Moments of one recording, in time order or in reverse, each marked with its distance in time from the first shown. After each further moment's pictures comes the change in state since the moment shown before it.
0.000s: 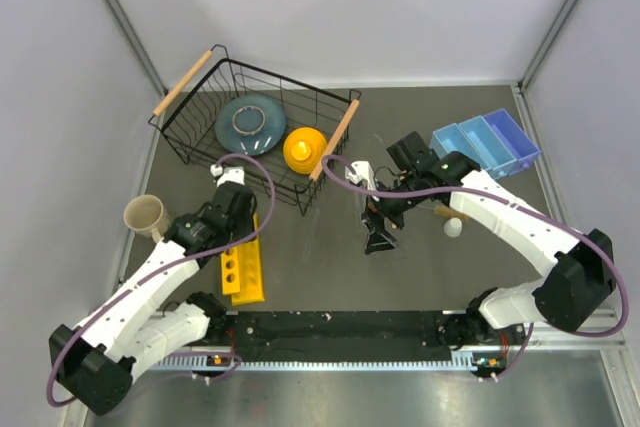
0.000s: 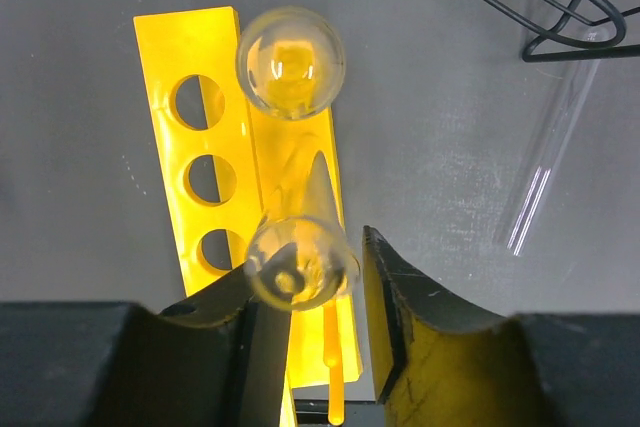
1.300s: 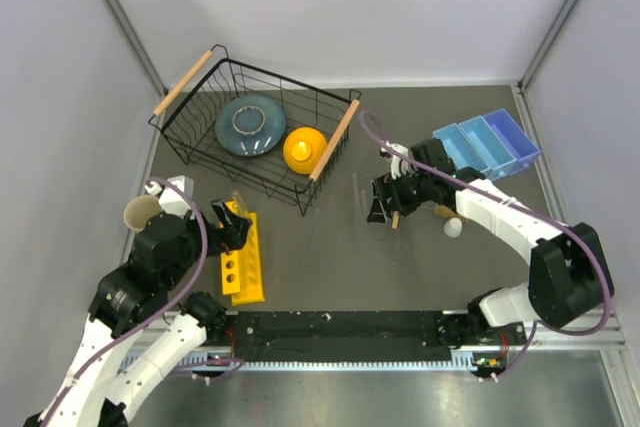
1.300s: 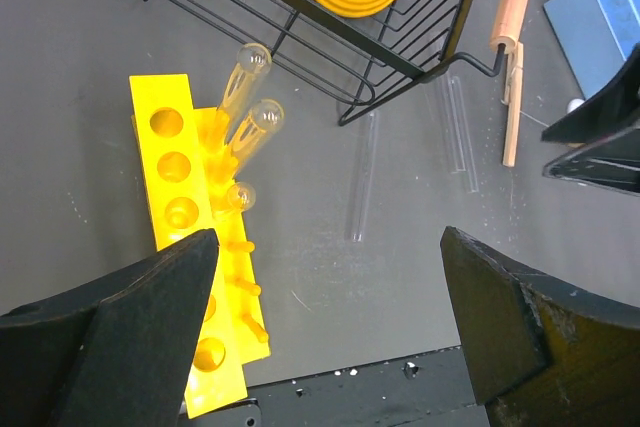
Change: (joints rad) left arm 0.000 -0.435 0.161 -0.137 0.111 -0.075; right arm -0.201 0.010 -0.238 0.426 0.219 0.544
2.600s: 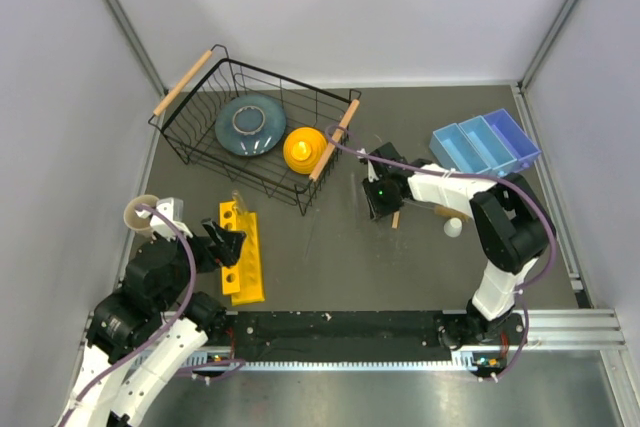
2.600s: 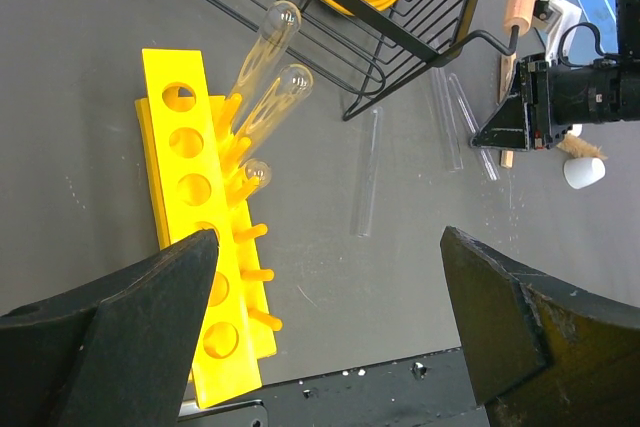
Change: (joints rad) left arm 0.000 -0.229 -0.124 -0.021 -0.006 -0.025; right arm 0.139 0.385 0.130 0.018 0.462 0.212
